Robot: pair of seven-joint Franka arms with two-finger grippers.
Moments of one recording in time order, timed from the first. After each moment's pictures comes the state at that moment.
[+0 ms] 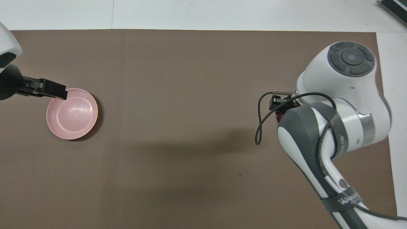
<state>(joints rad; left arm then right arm) -0.13 0.03 0.03 -1.47 -0.03 1.53 0.07 0.28 0.13 -0.06 -1.75 -0.07 1.75 0.39</state>
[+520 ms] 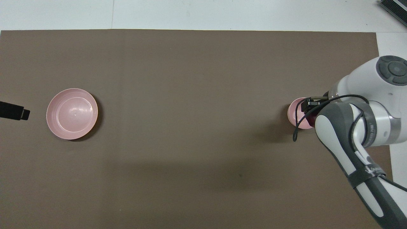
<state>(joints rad) -0.02 -0.05 -0.02 -1.45 -0.03 1.41 0.19 0.10 0.16 -0.06 -1.91 -0.07 2.00 0.15</state>
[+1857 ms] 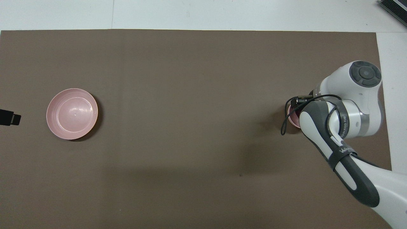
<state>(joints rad) 0.00 -0.06 -0.02 -1.45 -0.03 1.39 0.19 0.09 0.29 -0.06 -1.92 -0.07 2.17 0.10</state>
